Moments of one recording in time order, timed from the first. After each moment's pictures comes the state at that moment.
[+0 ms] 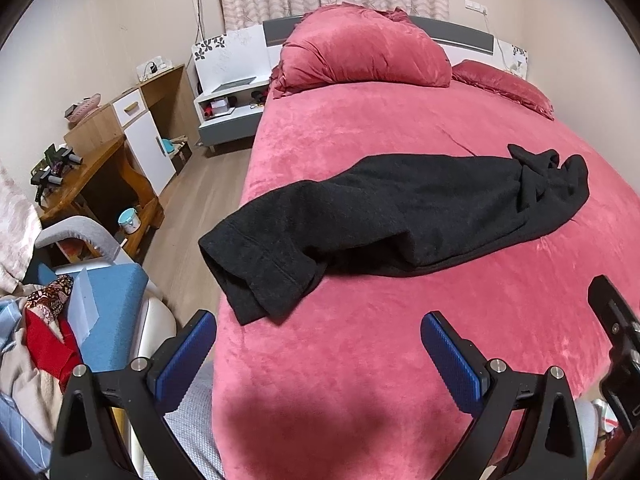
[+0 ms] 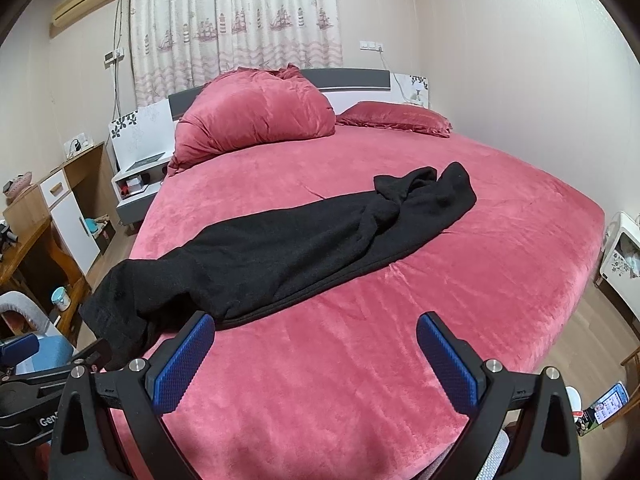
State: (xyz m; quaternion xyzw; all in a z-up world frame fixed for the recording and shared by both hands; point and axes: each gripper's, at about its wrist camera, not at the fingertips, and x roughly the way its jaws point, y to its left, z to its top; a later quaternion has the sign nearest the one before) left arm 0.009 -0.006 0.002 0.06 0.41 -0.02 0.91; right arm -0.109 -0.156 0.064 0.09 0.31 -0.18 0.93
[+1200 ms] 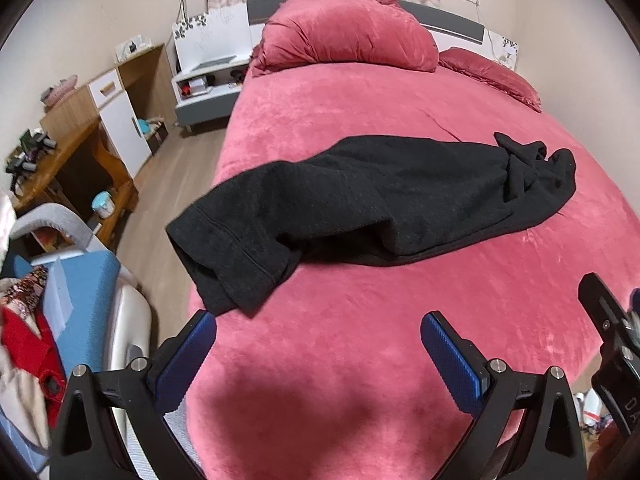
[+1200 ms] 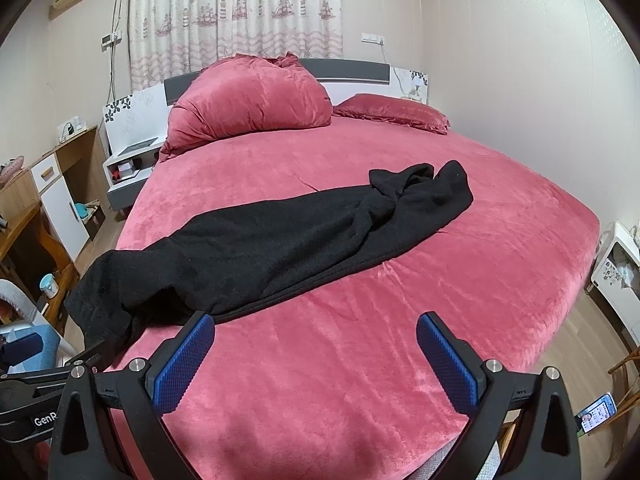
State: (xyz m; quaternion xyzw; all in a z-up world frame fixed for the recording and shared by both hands) left arm 0.029 -0.010 -0.012 0.04 0.45 -0.07 0.89; right arm -0.091 -0.162 0.060 0.07 0.34 -0.19 0.92
